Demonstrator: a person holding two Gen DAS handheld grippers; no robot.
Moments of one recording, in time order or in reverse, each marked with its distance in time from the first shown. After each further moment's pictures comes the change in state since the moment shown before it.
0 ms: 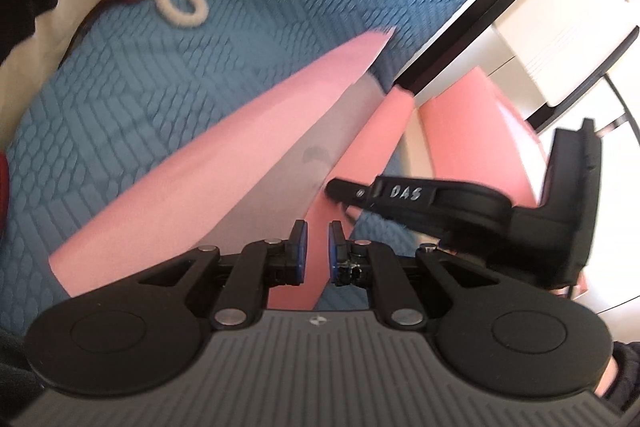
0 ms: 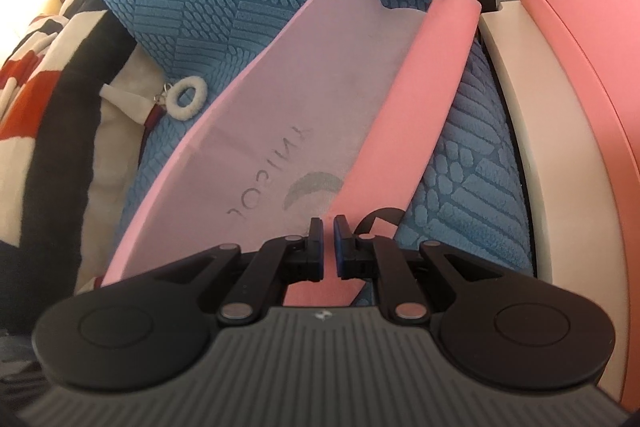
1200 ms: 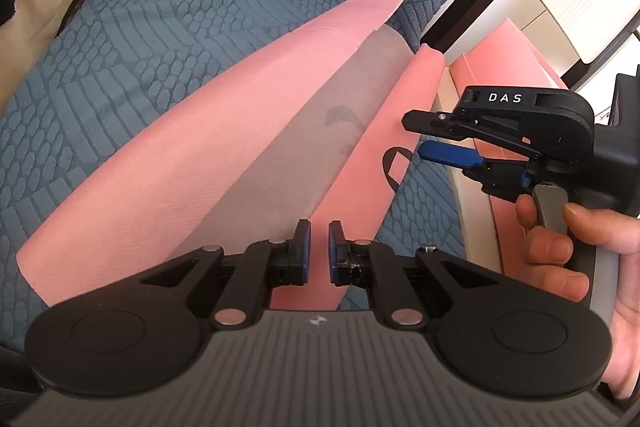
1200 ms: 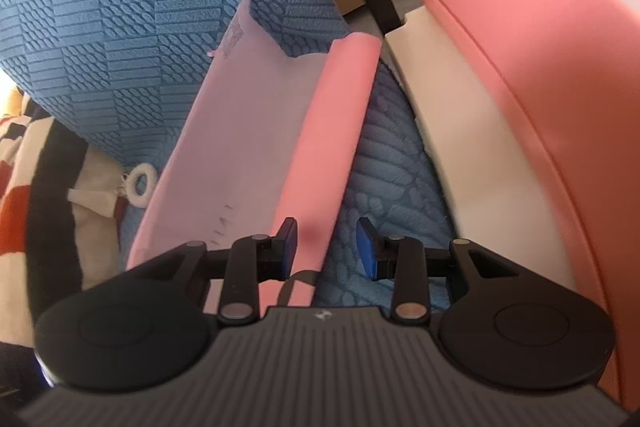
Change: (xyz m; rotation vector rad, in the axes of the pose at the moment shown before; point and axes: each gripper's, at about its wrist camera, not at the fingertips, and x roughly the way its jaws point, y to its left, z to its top) left arm 0.038 0.002 -0.010 0.059 0.089 0.105; right arm -0.009 -0.051 0.024 0.263 -0.067 -0.032
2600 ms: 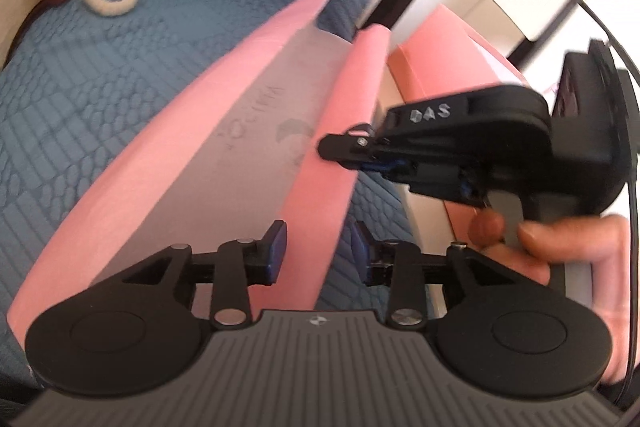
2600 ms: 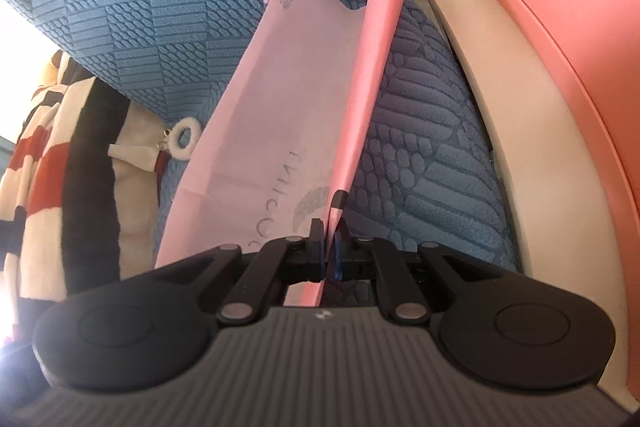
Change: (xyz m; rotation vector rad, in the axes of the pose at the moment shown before) left arm -0.006 -0.030 -0.008 0.125 -0.024 -0.120; right arm -0.009 0.010 -0.018 -0.041 0.087 0.106
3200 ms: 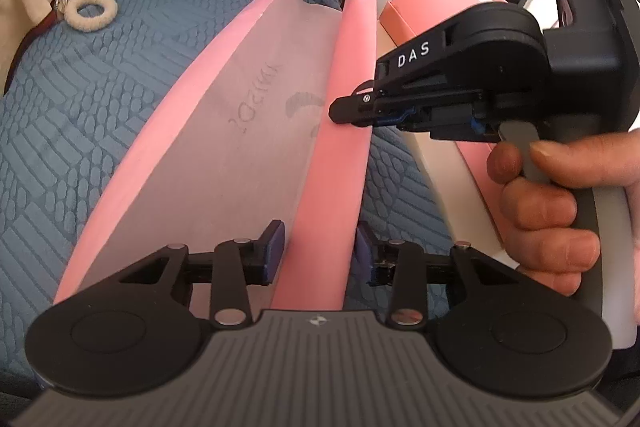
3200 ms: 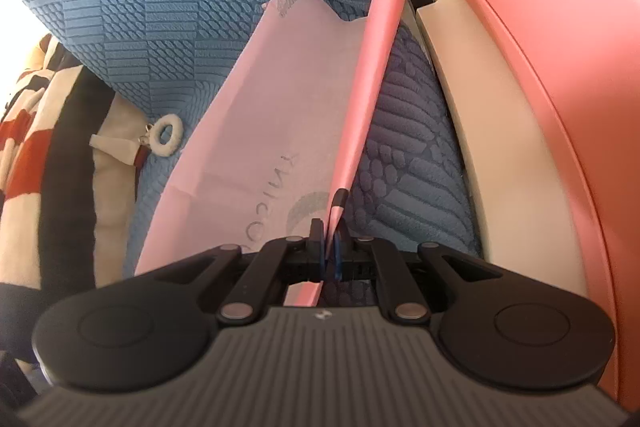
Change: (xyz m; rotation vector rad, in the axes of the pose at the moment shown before) left arm 0.015 -0.019 -0.010 0.154 0.054 0.099; right arm -0.009 0.003 -0.004 -0.064 -0.026 -0.080
